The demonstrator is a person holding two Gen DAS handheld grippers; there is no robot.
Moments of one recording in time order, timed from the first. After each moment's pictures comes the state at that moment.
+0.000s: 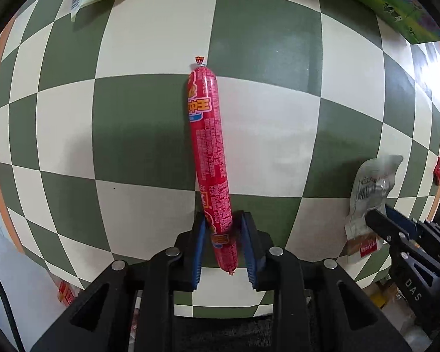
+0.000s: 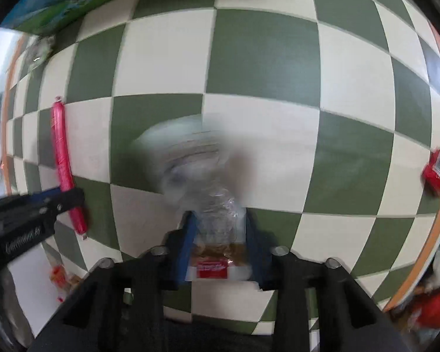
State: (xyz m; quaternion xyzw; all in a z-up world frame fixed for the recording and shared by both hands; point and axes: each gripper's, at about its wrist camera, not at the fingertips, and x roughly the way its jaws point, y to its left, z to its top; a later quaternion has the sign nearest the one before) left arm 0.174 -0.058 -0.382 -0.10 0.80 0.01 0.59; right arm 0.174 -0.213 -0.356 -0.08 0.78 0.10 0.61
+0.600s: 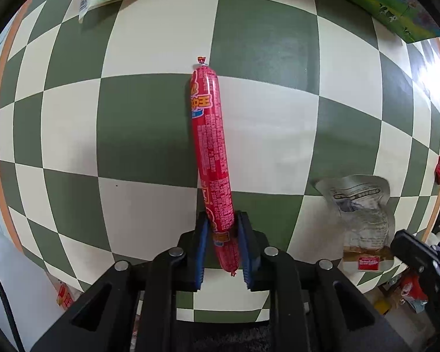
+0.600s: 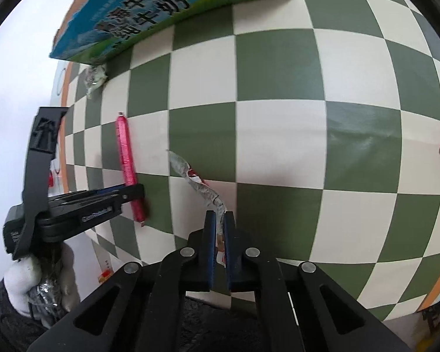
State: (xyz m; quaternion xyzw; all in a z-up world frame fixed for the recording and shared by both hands) left arm 0.164 -0.055 -0.368 -0.10 0.78 0.02 0.61; right arm 0.176 -0.241 -0.304 0.06 0.76 0.17 0.62
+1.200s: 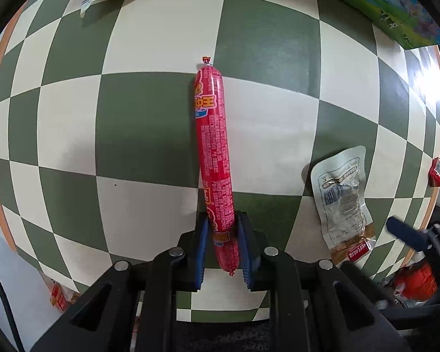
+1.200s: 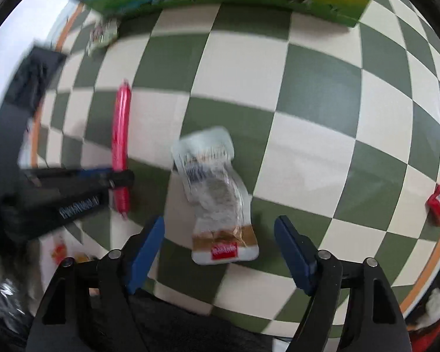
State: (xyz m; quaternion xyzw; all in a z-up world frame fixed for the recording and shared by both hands) left arm 0.155 -0.030 -0.375 -0.11 0.78 0.00 0.61; right arm 0.158 -0.186 -0.331 -0.11 0.76 0.18 0.61
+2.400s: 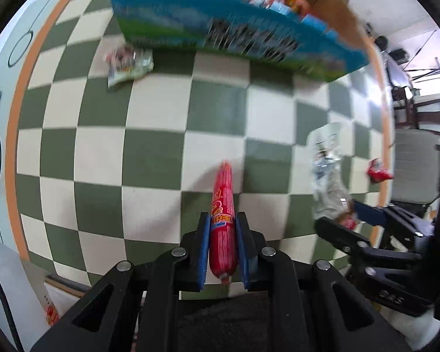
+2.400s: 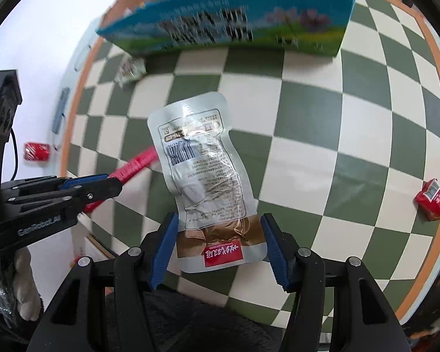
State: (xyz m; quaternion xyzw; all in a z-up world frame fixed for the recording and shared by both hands) left arm 0.137 0.004 -0.245 -0.16 0.71 -0.05 0.69; right arm 0.180 -0.218 -0.239 -0.04 0.72 0.21 0.66
